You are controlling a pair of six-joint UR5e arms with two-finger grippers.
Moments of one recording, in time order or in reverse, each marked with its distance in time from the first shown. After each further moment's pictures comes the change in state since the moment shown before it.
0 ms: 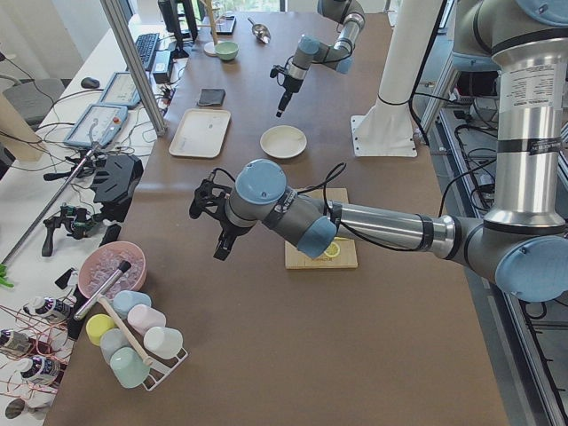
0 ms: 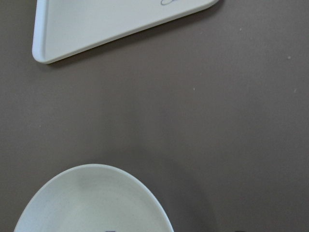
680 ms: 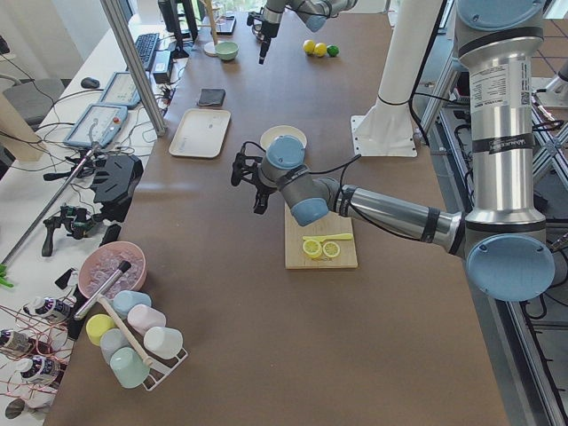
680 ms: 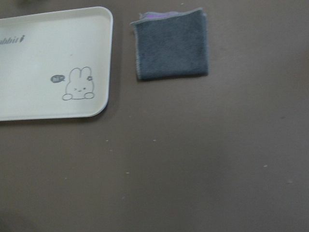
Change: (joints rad) left arm 0.458 0.096 -0.164 -0.233 0.228 -0.529; right arm 0.424 -0.257 0.231 -0.189 0.373 -0.468
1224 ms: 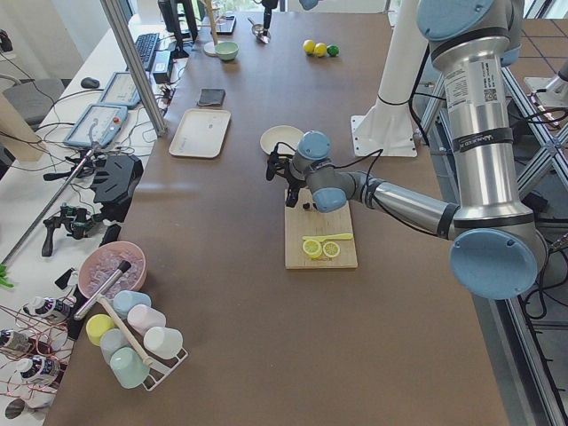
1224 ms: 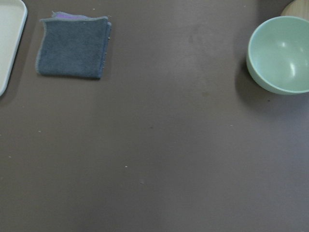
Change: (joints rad) left arm 0.353 0.062 -0.079 0.000 0.240 -0.132; right arm 0.234 -0.219 0.033 0.002 0.152 -0.376
